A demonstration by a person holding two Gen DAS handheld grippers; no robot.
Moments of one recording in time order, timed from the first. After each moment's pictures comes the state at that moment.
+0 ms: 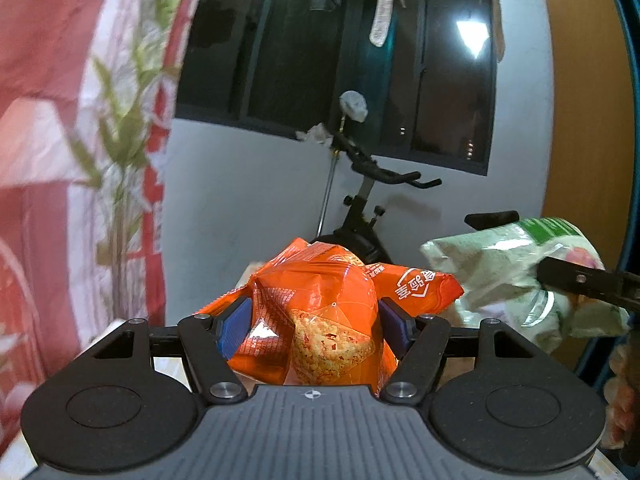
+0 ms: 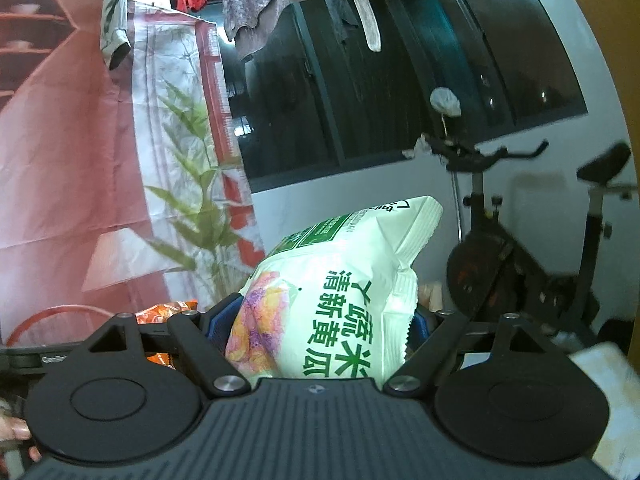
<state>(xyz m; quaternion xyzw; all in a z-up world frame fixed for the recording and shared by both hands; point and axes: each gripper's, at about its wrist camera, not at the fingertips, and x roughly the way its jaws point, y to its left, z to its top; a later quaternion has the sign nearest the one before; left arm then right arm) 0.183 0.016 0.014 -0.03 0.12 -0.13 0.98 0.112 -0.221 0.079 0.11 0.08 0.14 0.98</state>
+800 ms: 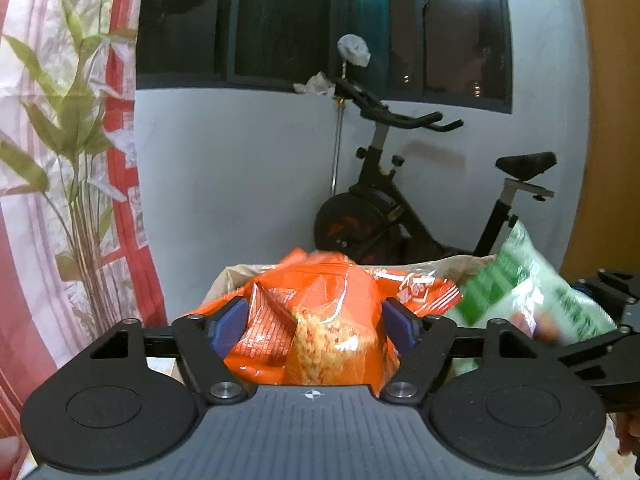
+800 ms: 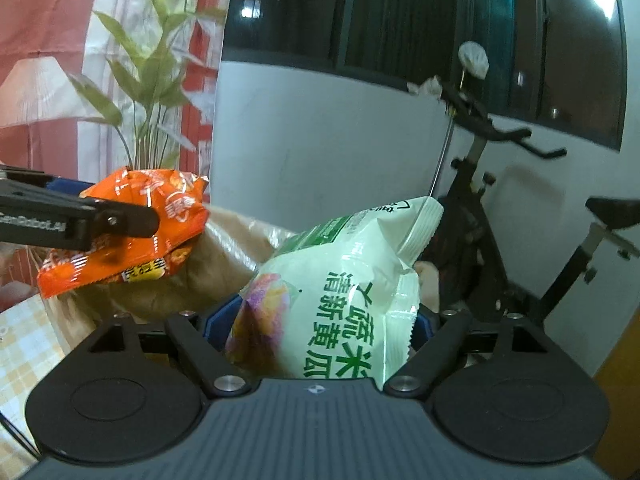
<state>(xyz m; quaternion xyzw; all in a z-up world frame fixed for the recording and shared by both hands) 0.324 -0.027 -0.008 0.02 0.19 -0.11 0.98 0.281 -0.177 0.021 -0.07 0.22 0.09 0.97</state>
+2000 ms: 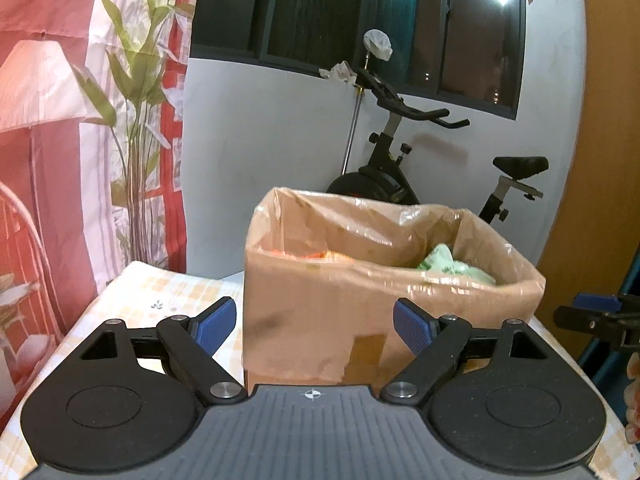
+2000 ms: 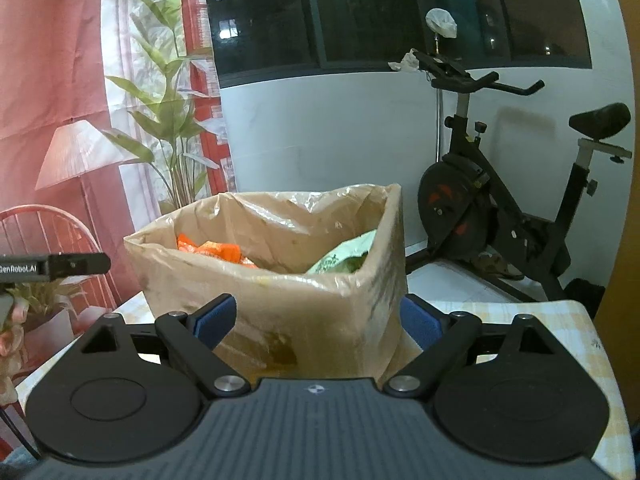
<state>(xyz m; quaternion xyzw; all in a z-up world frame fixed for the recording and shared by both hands) 0.194 0.026 -0.021 -0.03 0.22 -0.10 0.97 0.143 -0.243 0.027 0.05 0.23 0.12 0.96</state>
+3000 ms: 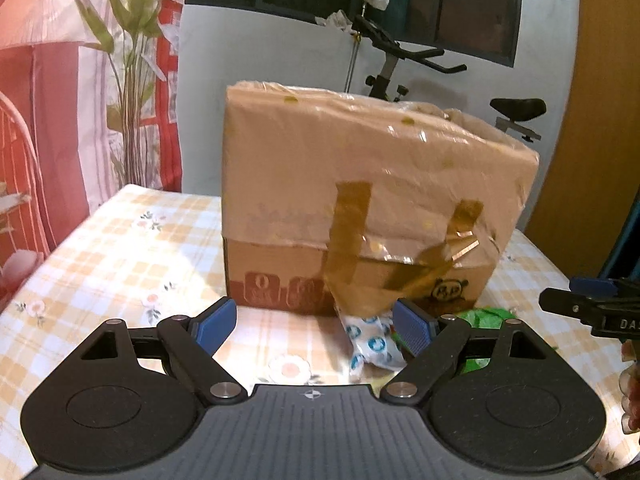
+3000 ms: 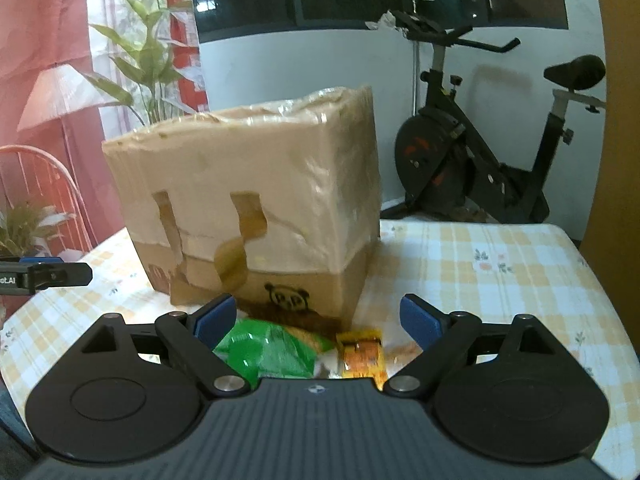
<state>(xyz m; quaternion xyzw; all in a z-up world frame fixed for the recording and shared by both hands) 0.155 0.012 -0.100 -0.02 0.28 -0.10 0.95 0.101 -0.244 -0.053 0.05 0.28 0.09 0.96</state>
